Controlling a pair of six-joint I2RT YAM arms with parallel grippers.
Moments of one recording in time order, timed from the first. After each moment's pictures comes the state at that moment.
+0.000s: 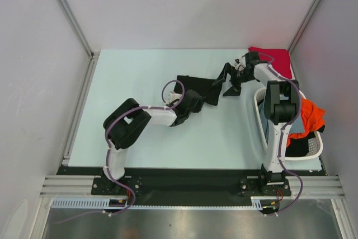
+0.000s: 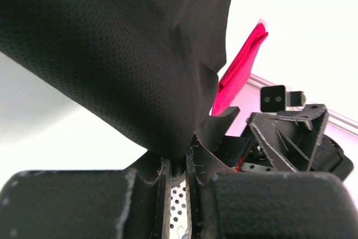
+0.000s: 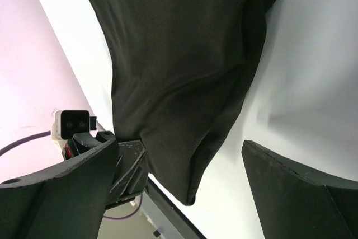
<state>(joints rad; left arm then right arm) -0.80 2.01 1.13 0.28 -0.36 -1.93 0.05 2.23 1.74 -0.69 -0.80 0.44</state>
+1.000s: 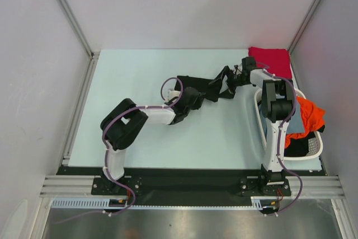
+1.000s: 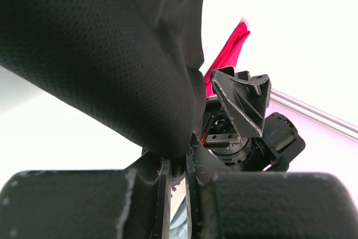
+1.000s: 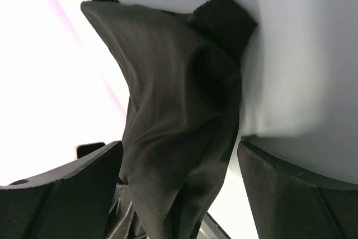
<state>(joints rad) -0.79 1.98 1.14 0.28 -0.36 -1.93 0.06 2.30 1.66 -0.46 -0.86 0.74</state>
